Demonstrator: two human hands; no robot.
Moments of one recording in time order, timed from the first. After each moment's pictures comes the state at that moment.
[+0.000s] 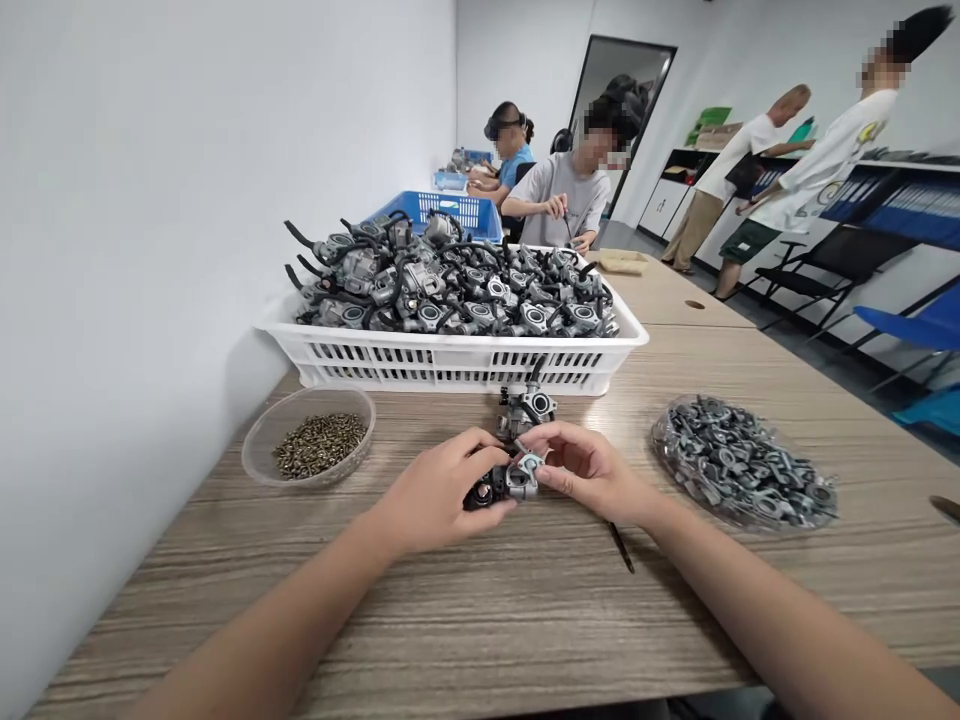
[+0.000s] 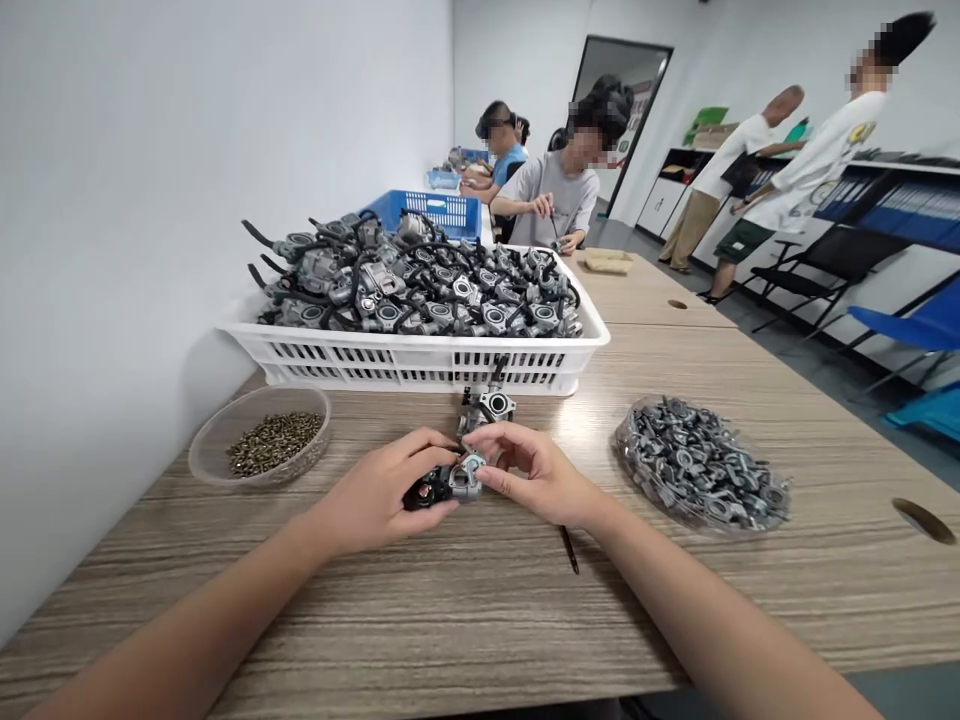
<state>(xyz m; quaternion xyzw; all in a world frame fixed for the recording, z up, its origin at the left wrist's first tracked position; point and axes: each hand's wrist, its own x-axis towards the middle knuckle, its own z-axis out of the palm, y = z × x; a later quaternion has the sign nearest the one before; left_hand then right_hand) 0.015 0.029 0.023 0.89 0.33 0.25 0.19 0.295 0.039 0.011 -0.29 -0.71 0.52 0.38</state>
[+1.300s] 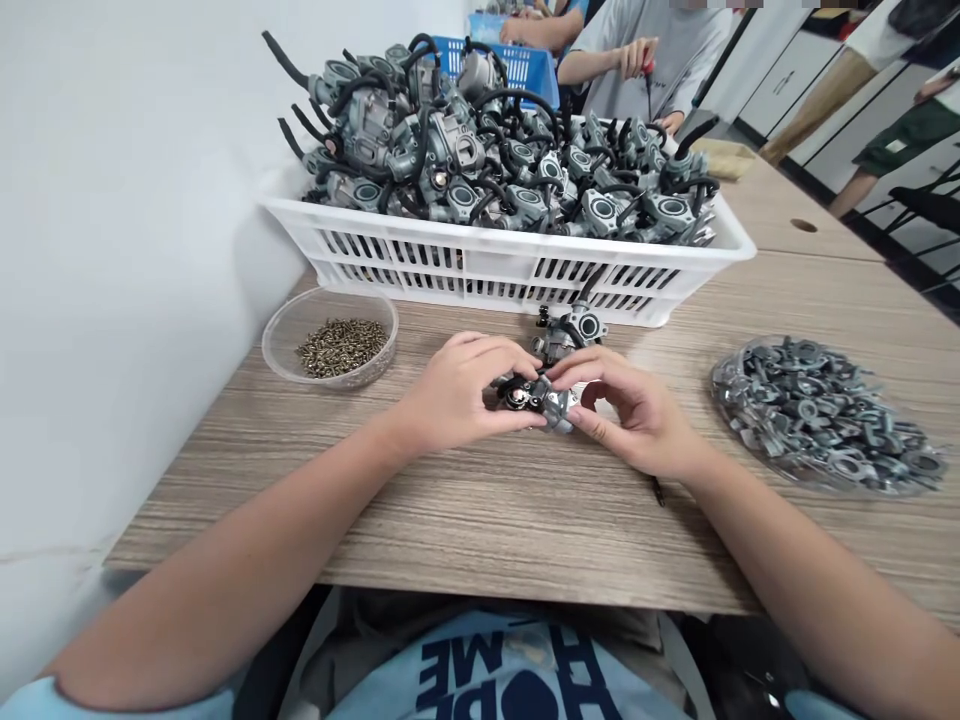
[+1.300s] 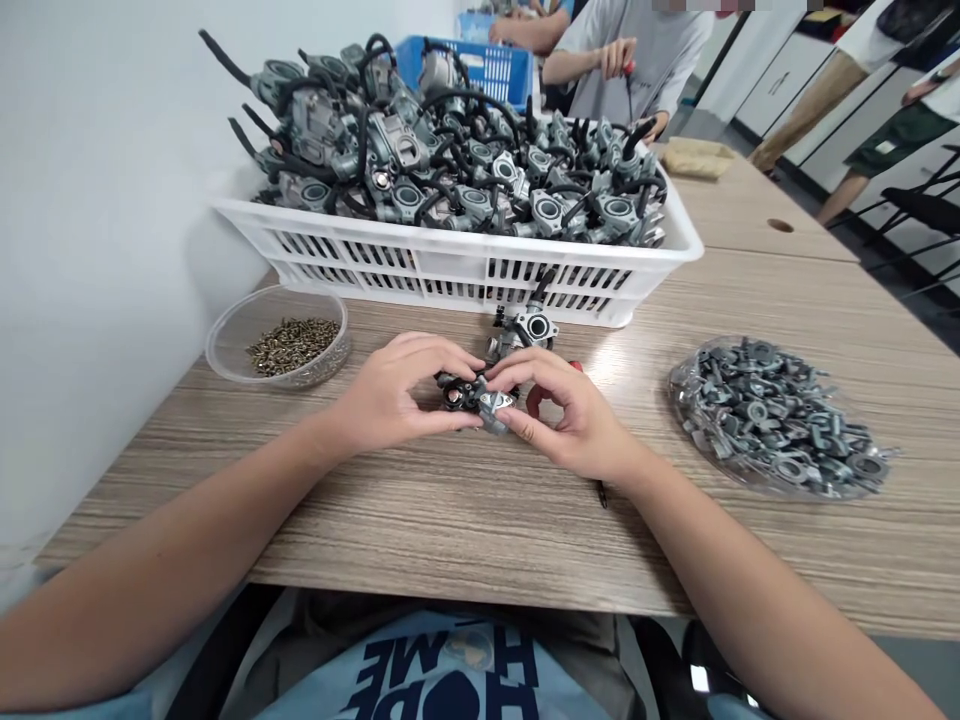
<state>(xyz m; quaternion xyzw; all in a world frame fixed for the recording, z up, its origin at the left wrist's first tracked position) 0.012 0.038 0.022 0.86 0.31 0.37 0.16 0.292 0.031 0.023 -0.29 -0.81 0.37 0.36</state>
